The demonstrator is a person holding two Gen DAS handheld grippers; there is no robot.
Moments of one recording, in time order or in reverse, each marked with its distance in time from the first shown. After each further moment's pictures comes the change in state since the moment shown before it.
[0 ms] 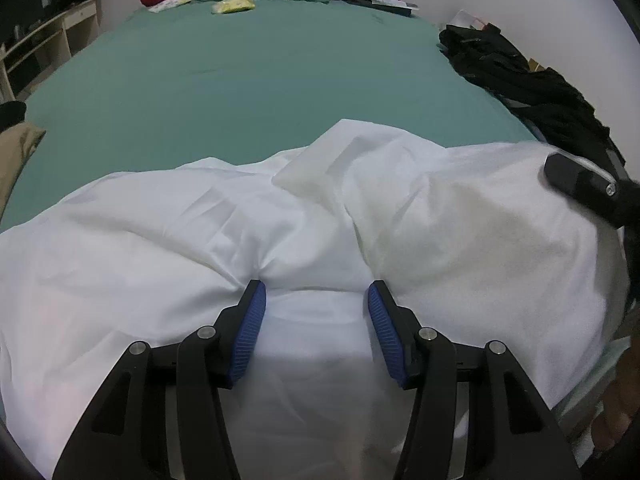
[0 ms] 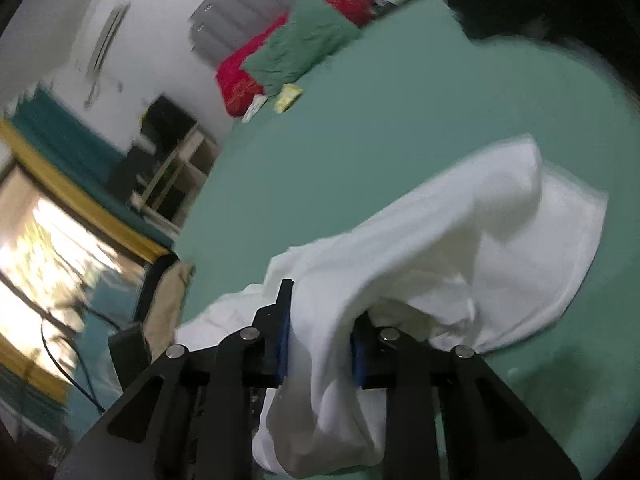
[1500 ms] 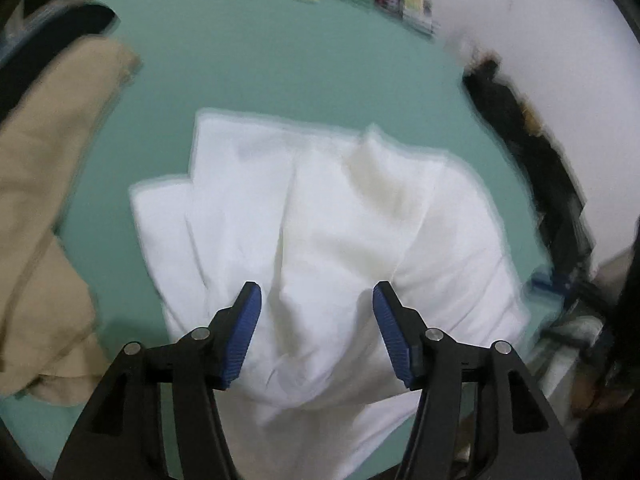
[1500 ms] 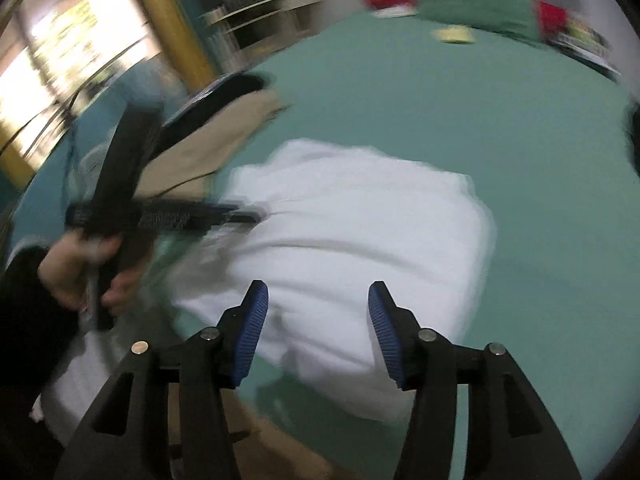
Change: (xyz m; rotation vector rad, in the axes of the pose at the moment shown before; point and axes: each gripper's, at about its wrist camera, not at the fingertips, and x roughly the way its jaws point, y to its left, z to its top) left arm -0.049 0.200 -0.007 -0.120 0.120 -0.177; right arm 0.037 0.126 -0.073 -0.561 0.327 -0.041
